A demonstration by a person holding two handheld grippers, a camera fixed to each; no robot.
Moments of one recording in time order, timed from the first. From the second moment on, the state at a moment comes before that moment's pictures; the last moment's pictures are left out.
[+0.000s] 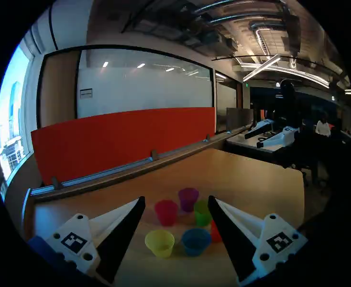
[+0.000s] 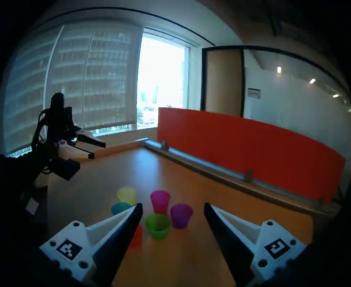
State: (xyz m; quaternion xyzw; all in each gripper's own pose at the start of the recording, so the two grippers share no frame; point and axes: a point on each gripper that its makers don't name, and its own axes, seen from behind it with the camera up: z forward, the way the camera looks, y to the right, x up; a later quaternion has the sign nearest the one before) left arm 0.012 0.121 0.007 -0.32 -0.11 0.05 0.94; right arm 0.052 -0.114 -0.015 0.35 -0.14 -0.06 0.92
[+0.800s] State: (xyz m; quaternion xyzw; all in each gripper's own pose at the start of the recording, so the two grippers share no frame) left arm -0.061 0.139 0.004 -0.35 -0.18 0.09 0.92; right arm 0.024 -0.114 0.000 0.36 -0.17 -0.08 0.91
